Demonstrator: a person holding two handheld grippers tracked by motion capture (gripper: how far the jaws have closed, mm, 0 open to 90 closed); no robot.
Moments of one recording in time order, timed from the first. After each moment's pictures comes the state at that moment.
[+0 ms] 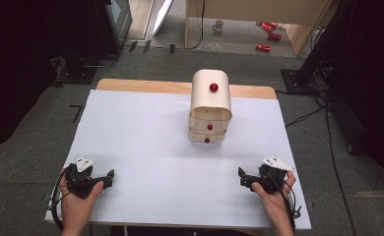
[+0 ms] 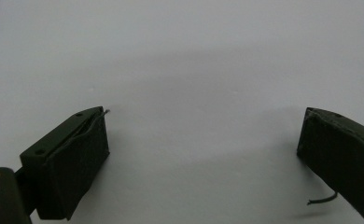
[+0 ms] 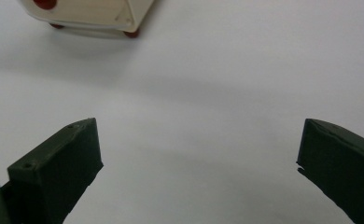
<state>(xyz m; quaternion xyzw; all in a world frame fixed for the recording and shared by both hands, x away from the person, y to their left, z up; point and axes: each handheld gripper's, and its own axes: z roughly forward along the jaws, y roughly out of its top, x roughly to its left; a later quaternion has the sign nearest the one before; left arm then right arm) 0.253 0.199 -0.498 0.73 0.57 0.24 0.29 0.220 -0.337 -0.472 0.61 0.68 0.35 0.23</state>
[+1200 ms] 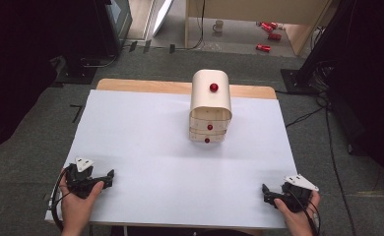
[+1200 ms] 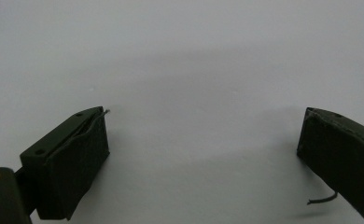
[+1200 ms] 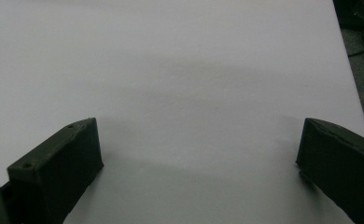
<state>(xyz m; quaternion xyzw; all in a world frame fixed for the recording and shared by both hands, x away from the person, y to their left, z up) 0.253 0.199 -0.498 0.73 0.57 0.24 0.28 0.178 -0.400 -0.505 0.63 0.67 0.29 0.26</state>
